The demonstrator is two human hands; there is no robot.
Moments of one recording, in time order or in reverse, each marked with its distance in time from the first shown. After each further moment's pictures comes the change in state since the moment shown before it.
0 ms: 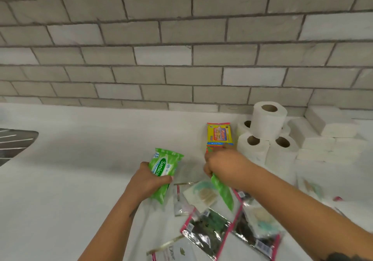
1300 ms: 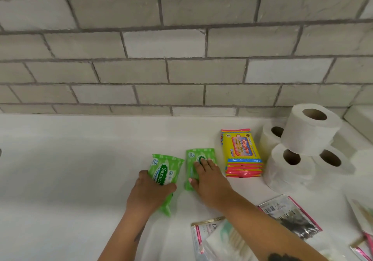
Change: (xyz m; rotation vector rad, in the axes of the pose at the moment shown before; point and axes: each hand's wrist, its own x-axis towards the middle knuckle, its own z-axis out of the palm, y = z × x) left_hand 0.121 -0.015 -0.001 0.101 0.056 -0.102; right_hand 0.163 -0.014 0.125 0.578 -0.077 0.479
